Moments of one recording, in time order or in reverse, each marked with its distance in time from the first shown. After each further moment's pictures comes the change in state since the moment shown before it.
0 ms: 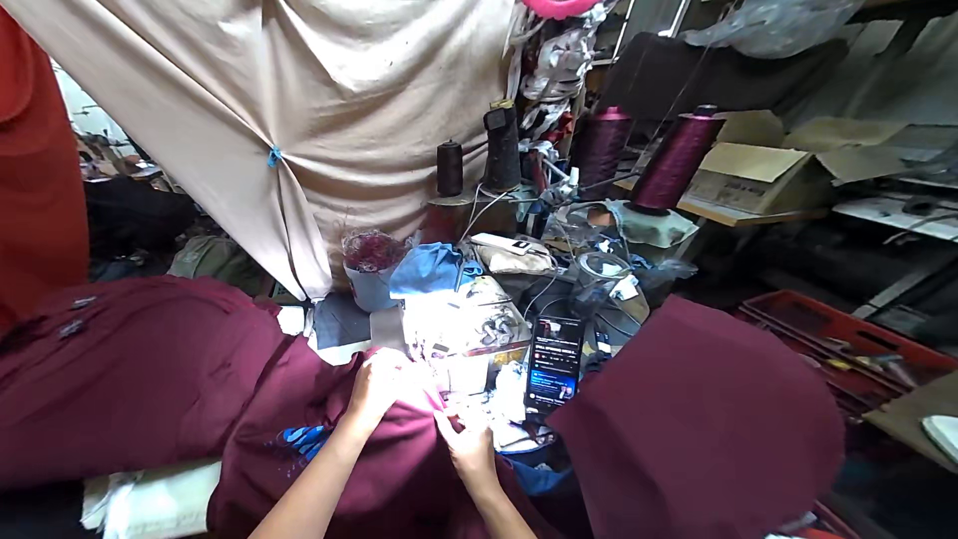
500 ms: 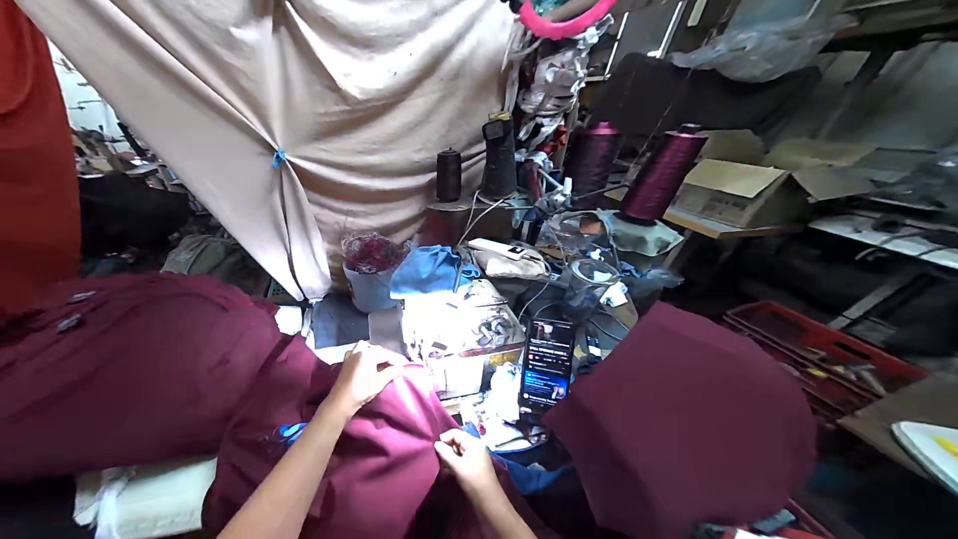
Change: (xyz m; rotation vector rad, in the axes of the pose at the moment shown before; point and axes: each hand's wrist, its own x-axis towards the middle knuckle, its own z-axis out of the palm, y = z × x) left_hand 0.013 -0.019 -0.032 -0.075 -0.218 0.024; right_hand -0.022 0.017 -0.020 0.198 -0.369 0.240
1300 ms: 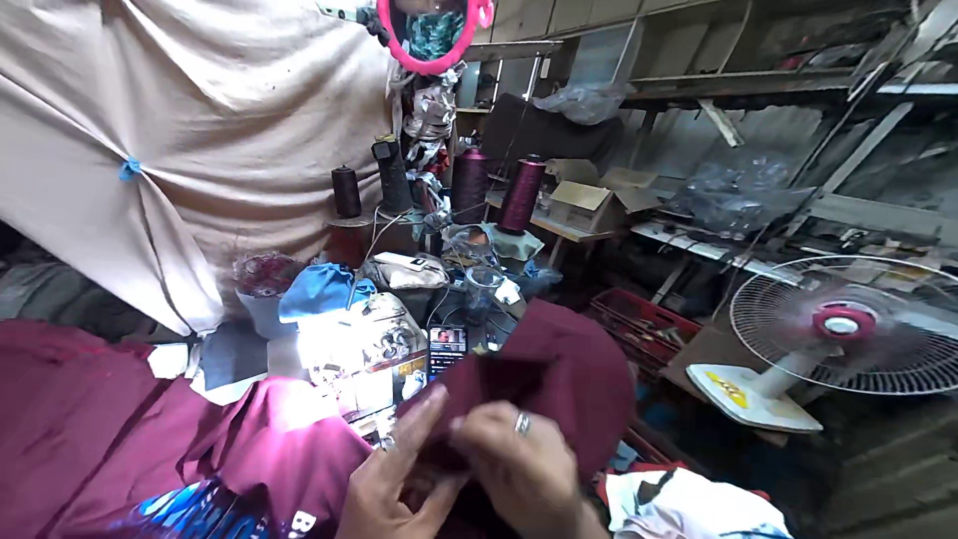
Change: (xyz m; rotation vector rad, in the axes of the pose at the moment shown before) left_hand -0.083 0.224 0.036 -0.859 0.211 0.467; right_hand -0.060 -0.172 -0.155 -0.543 0.373 -1.090
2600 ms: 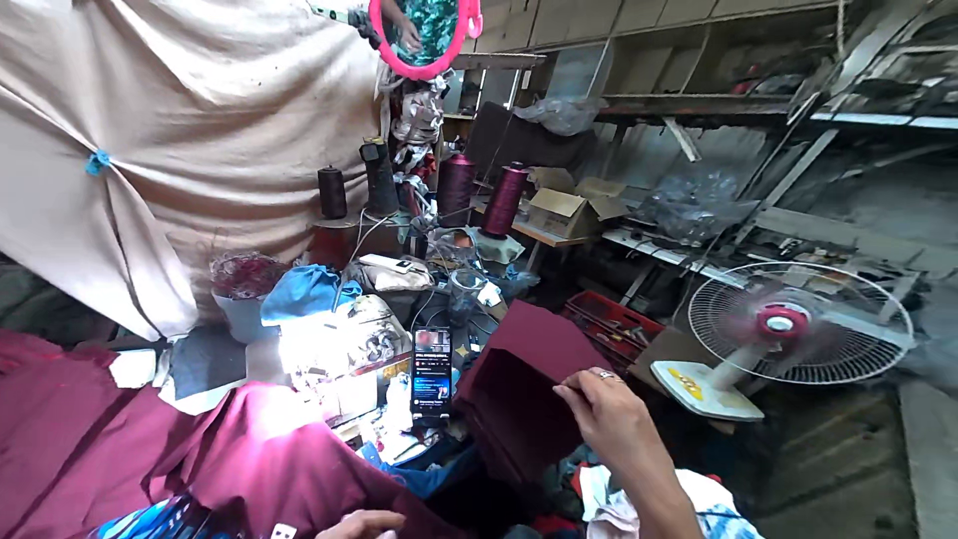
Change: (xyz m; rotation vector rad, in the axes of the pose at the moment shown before) left_hand -0.092 -0.051 -0.042 -0.109 -0.264 -0.615; right_hand -0.040 0.067 -0.105 -0.688 -0.275 0.481
